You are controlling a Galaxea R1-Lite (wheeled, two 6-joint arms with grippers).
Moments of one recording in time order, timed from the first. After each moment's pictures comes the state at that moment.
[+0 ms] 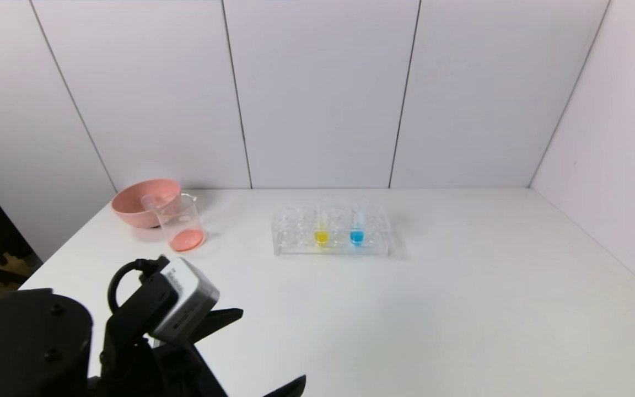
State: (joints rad) left arm -0.98 1.31 -0.44 -0.52 0.17 -0.18; right arm 0.00 0.00 0.00 0.00 -0.04 0.09
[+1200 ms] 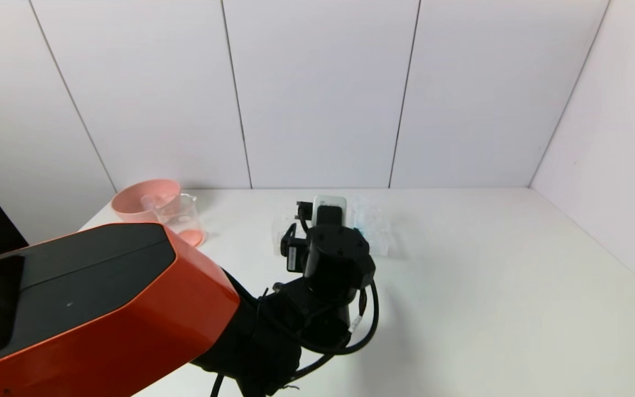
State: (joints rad) left arm -0.91 2.17 -1.05 -1.00 0.83 -0.10; right arm 0.00 0.00 0.00 0.00 -0.04 0.09
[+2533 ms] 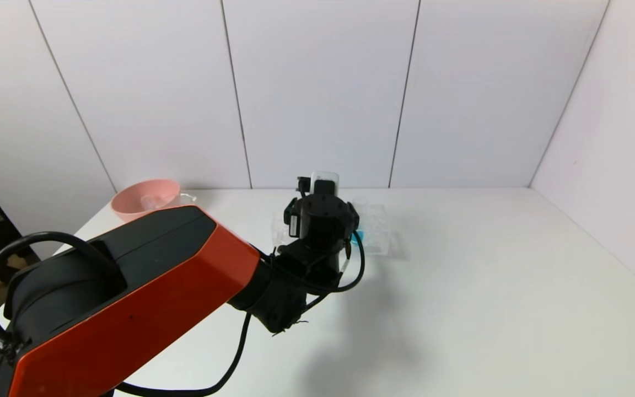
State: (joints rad) left arm -0.77 2.33 -1.30 -1.01 0.69 -0.02; right arm 0.00 0.00 0.00 0.00 -0.04 0.09
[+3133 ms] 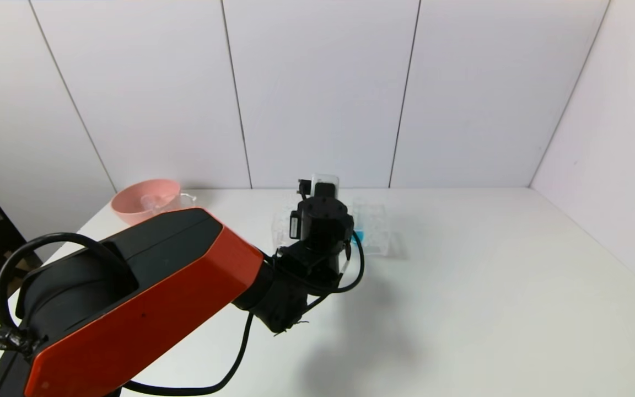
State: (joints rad) left arm -0.76 2.35 -1.31 -1.01 0.68 -0.02; right arm 0.00 0.00 0.00 0.00 -0.04 0.09
